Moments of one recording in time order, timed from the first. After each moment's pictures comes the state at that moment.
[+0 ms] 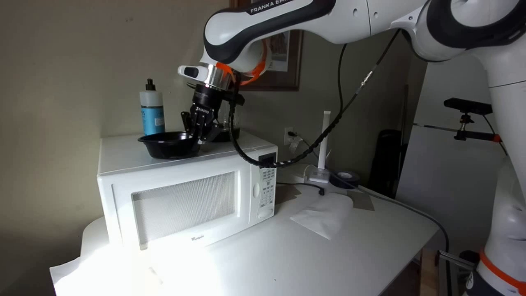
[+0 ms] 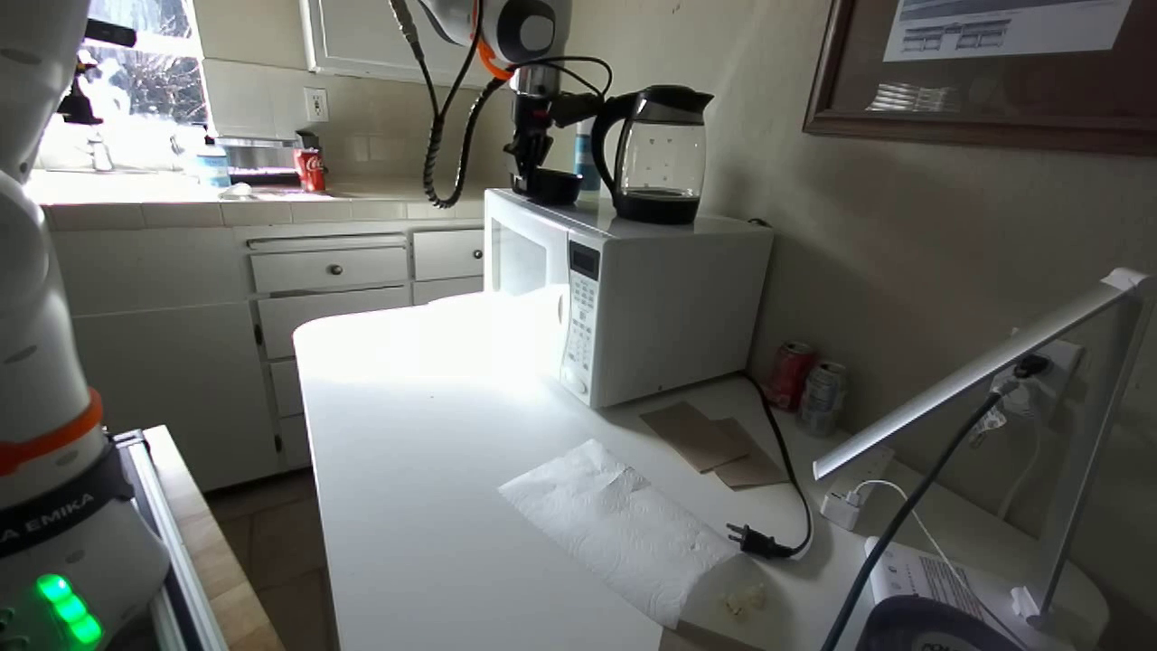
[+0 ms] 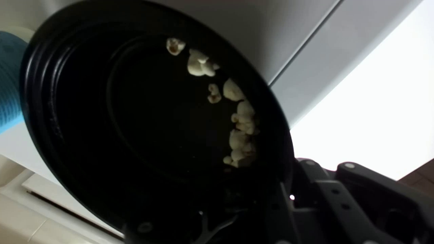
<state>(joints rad) 0.11 0.38 0.14 -1.51 0.17 2.09 -1.69</state>
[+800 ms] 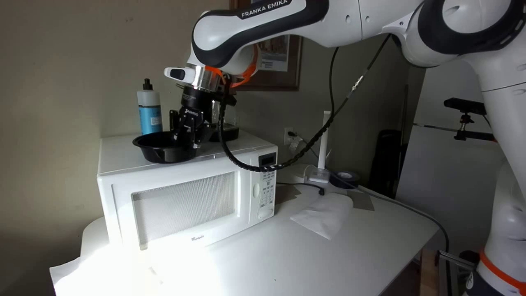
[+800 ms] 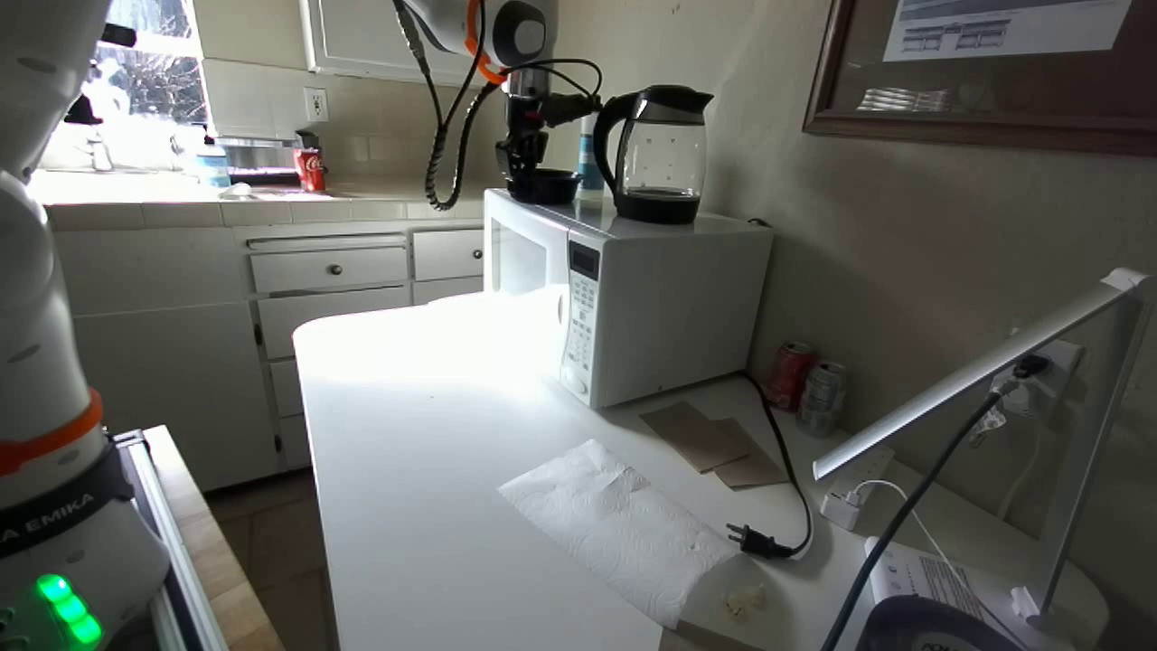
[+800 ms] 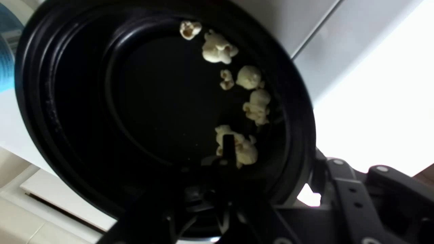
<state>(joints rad) 0.13 0.42 0.18 -1.45 0.09 2.09 -1.60</state>
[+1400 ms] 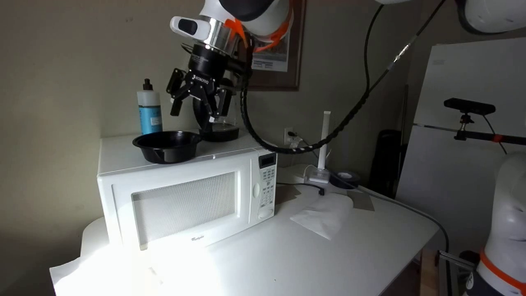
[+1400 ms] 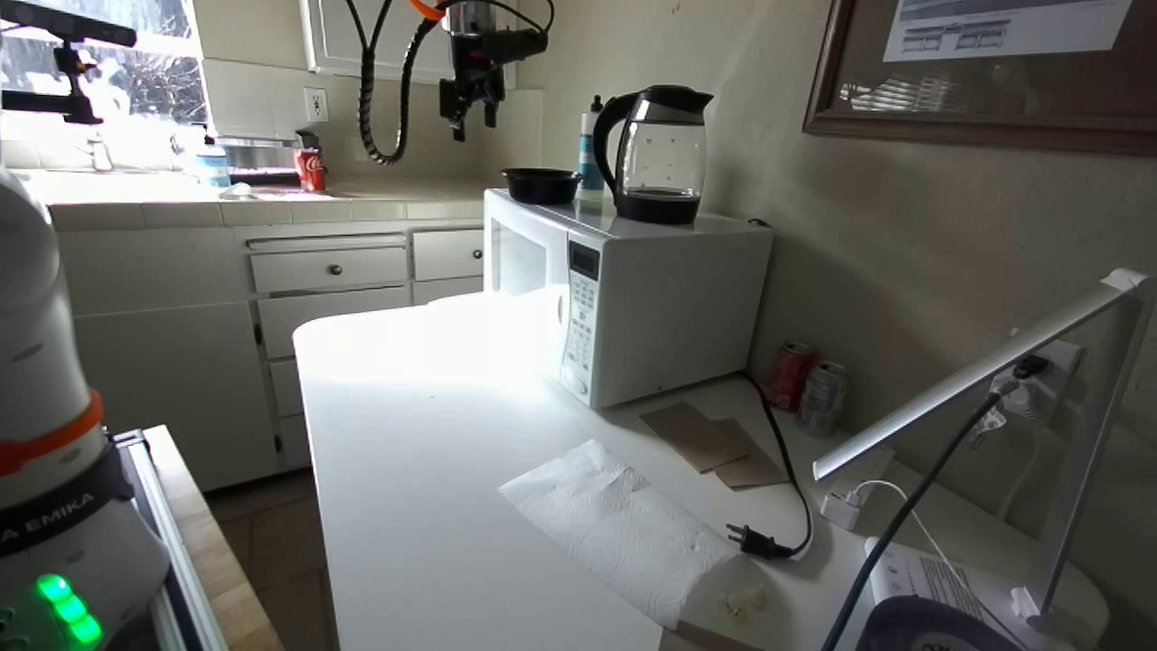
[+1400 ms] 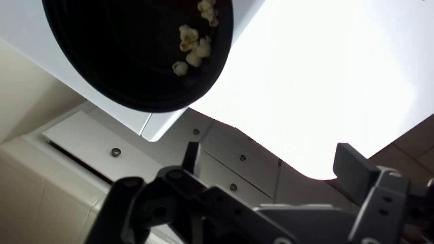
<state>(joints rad) 0.15 0.10 0.23 -1.72 0.12 2.14 -1.56</state>
